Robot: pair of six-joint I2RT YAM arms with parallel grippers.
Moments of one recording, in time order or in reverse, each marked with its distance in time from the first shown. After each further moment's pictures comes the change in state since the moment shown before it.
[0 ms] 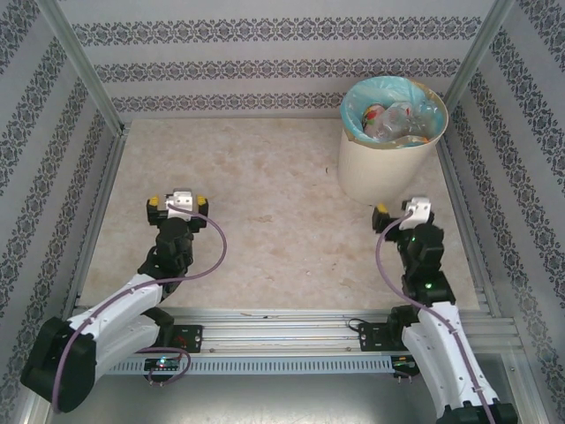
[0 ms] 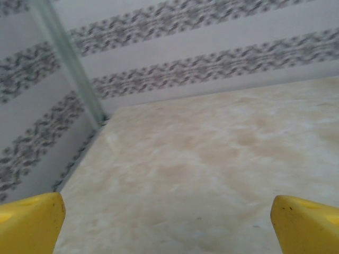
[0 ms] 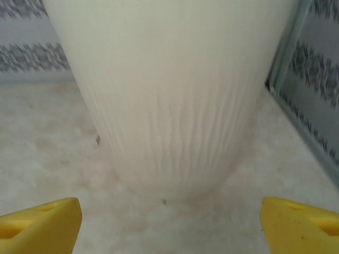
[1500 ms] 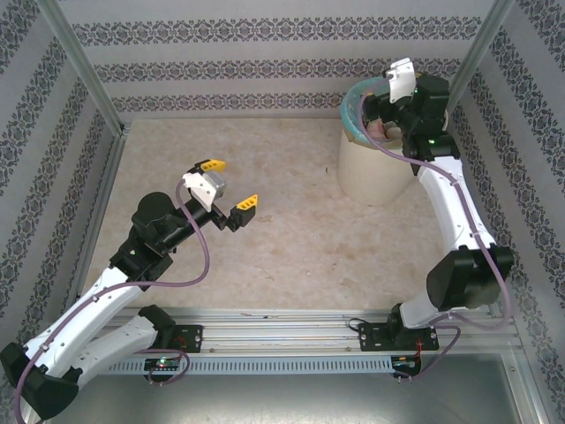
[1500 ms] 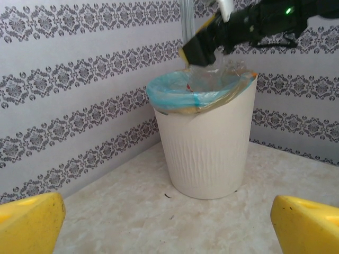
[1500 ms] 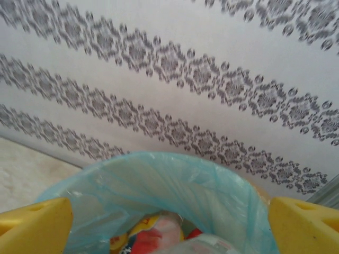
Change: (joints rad) left arm -0.200 -0.124 0.511 -0.449 0.846 -0.012; right arm -0.021 1.014 1.269 -0.160 -0.195 -0.346
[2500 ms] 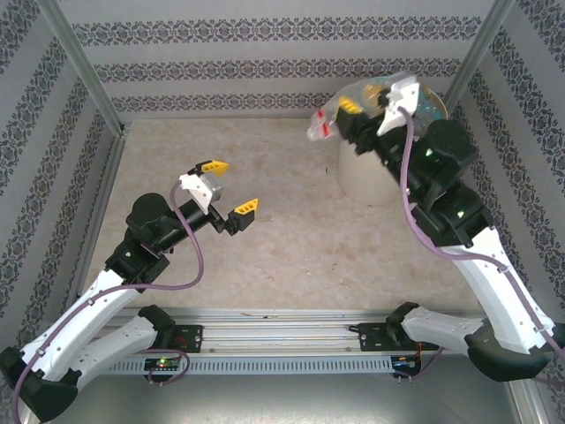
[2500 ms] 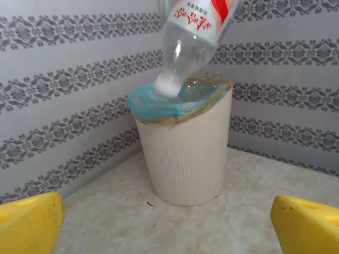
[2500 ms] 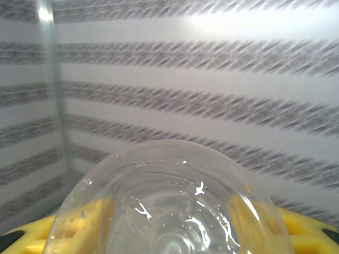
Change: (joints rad) left arm 0.000 -0.031 0.017 -0.013 0.064 -0.022; right arm 0.512 -0.389 0.048 -0.130 0.248 0.217
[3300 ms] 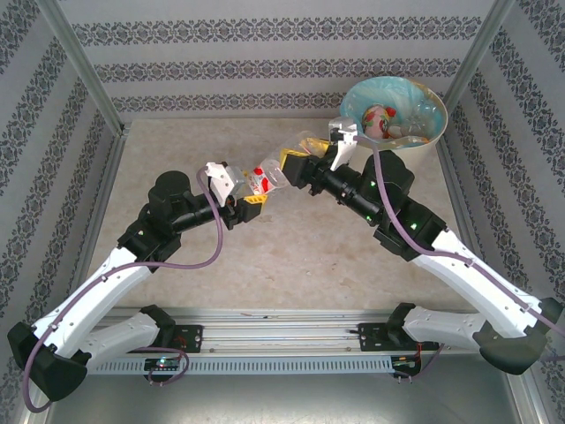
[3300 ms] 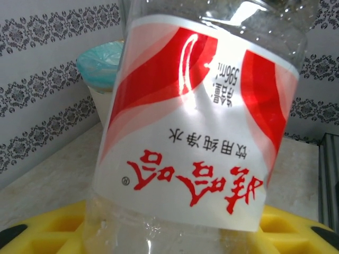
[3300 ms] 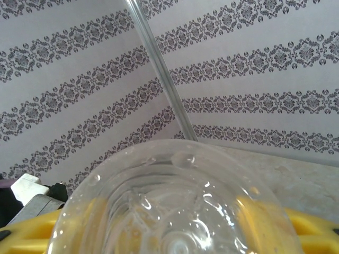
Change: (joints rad) left arm 0.007 0.178 0.137 -0.155 0.179 0.026; right arm 0.262 -0.032 -0.317 0.156 -0.121 0.472
